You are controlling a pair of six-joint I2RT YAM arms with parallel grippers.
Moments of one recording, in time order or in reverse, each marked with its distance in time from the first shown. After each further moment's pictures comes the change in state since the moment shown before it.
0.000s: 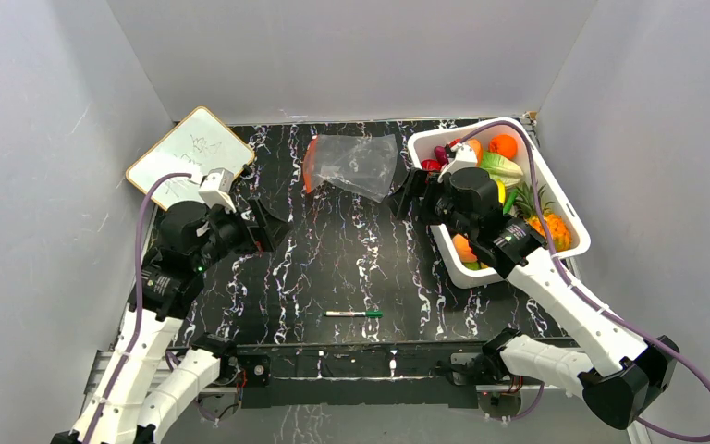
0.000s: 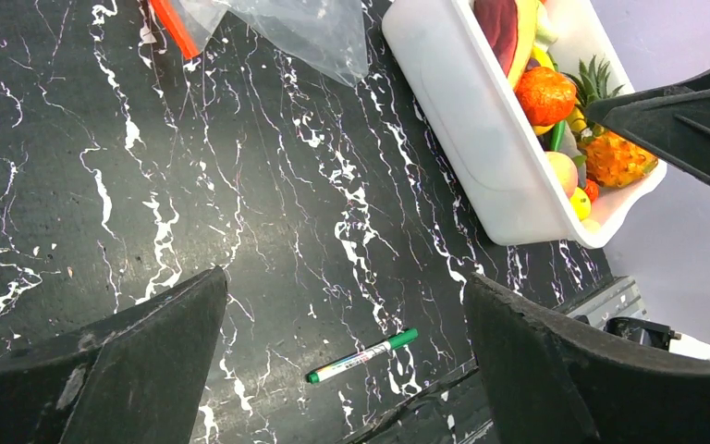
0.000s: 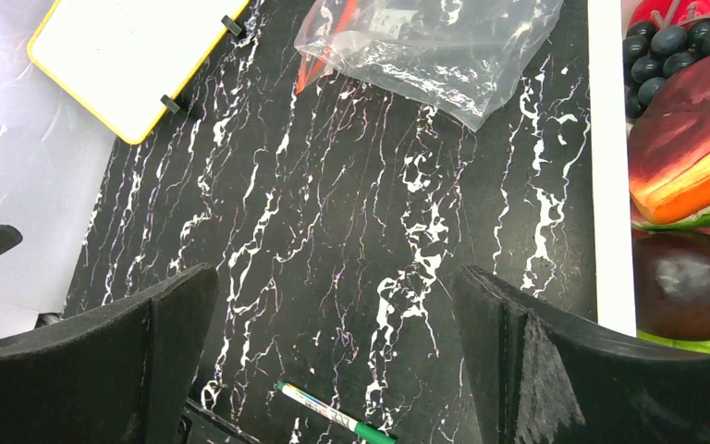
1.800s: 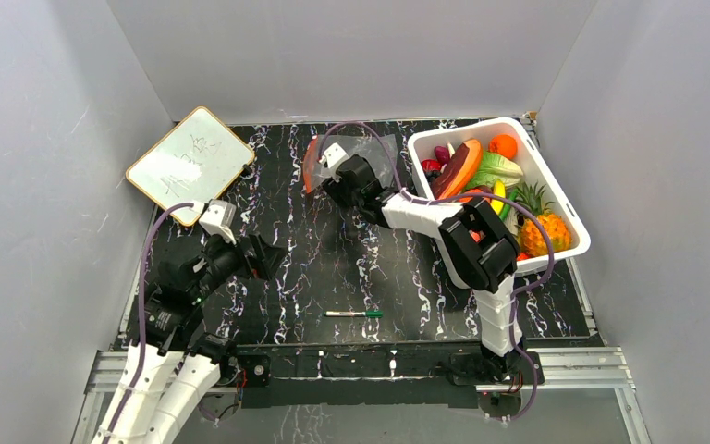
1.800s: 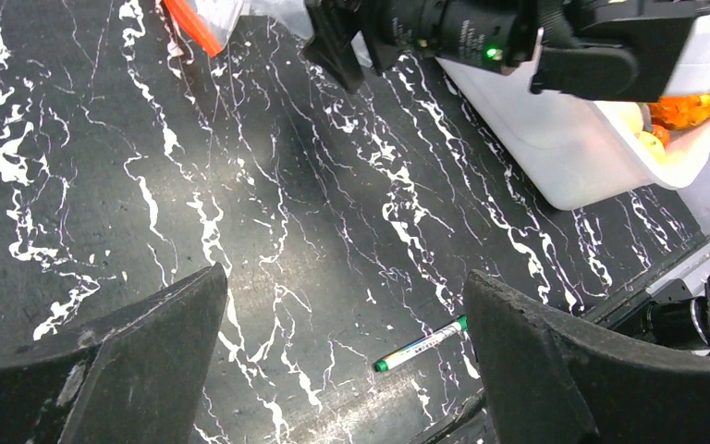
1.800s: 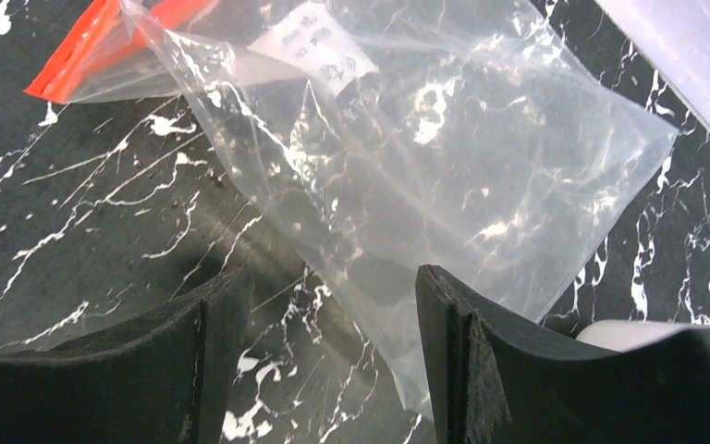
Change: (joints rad) left arm 0.003 -0.228 -0.230 0.064 -0.001 0.168; right arm 0.118 0.996 0.372 0.459 0.212 -0.789
